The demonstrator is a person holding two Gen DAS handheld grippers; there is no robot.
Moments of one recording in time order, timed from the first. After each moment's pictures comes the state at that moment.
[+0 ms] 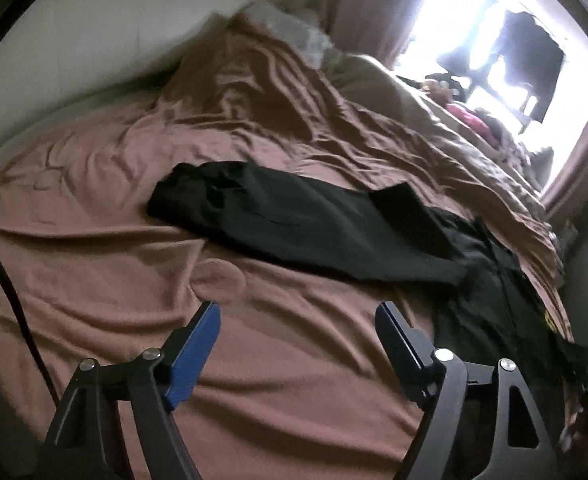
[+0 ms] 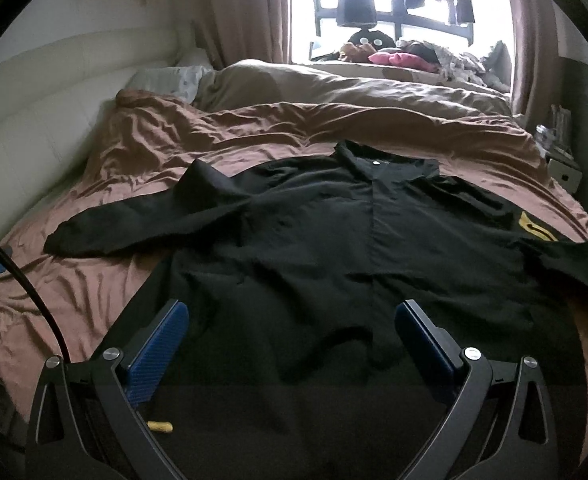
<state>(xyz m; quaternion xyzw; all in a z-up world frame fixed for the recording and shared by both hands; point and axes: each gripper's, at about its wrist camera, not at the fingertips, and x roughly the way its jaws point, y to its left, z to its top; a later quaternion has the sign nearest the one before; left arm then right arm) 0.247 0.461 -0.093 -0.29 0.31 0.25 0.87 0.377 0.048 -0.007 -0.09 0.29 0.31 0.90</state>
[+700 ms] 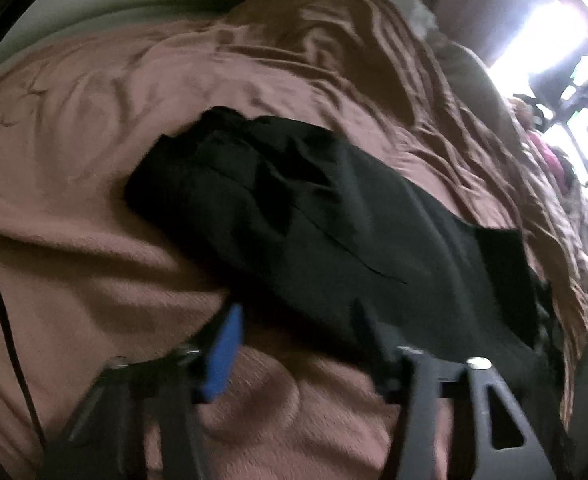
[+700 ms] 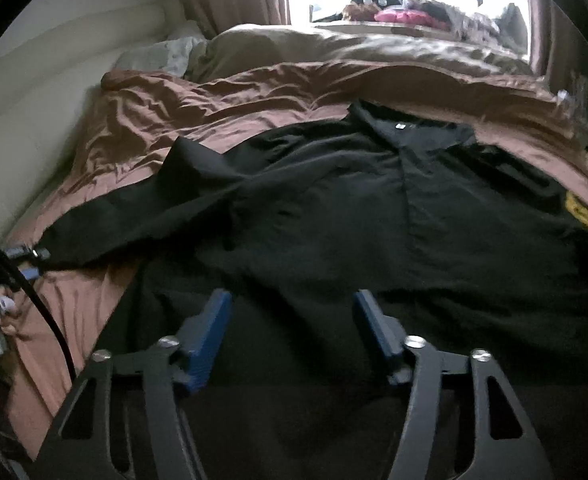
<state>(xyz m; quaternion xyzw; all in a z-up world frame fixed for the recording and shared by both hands) 0.325 0.571 -0.184 -0.39 0.34 0.33 0.78 0.477 0.112 -0.034 -0.06 0.37 0.32 0.87</state>
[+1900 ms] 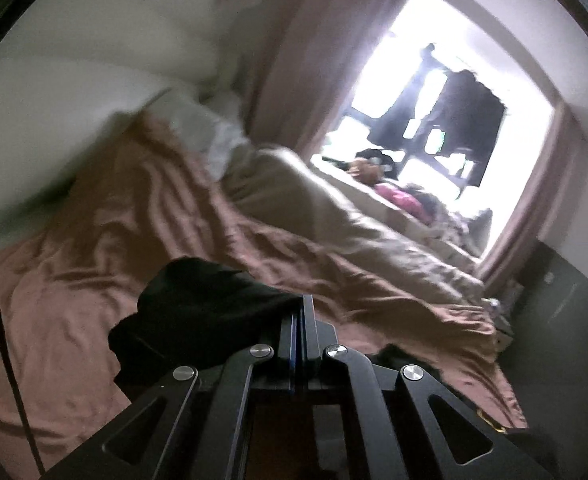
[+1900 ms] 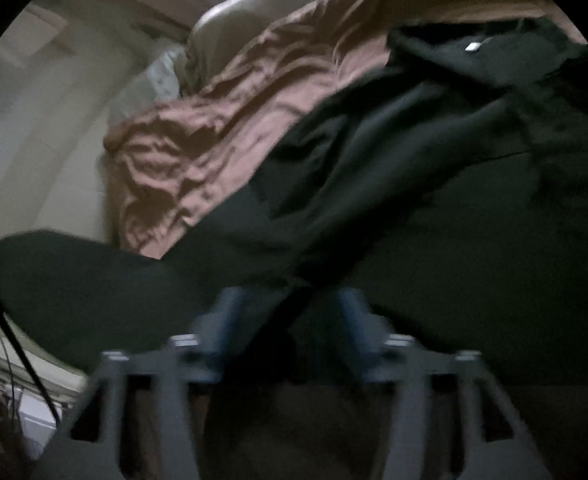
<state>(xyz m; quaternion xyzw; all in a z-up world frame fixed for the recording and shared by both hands) 0.428 0.467 0.092 -0.26 0.15 0.16 0.94 0.639 0.173 -0.064 0.14 0.47 0.39 0.78</state>
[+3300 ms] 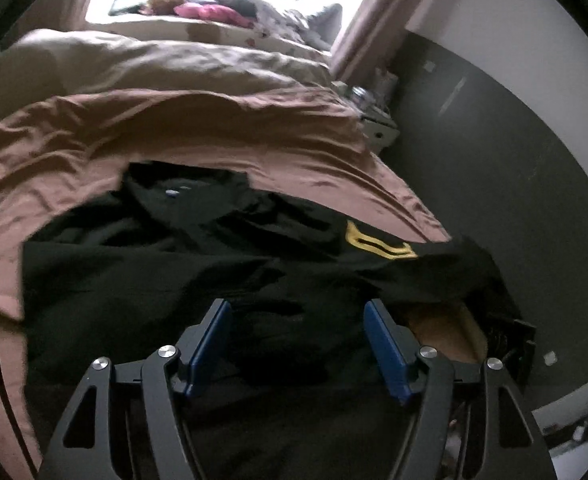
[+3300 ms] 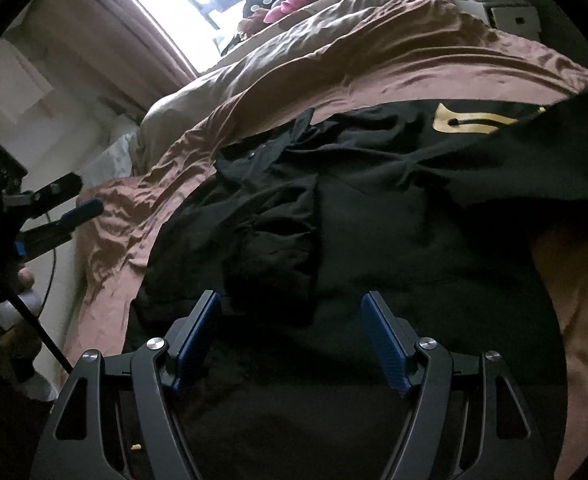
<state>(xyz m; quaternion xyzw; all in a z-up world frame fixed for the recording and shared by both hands) 0.612 0.158 0.000 -0.15 0.41 -0.14 0.89 0.537 -0.115 -0.001 0.14 0.41 0.30 0.85</state>
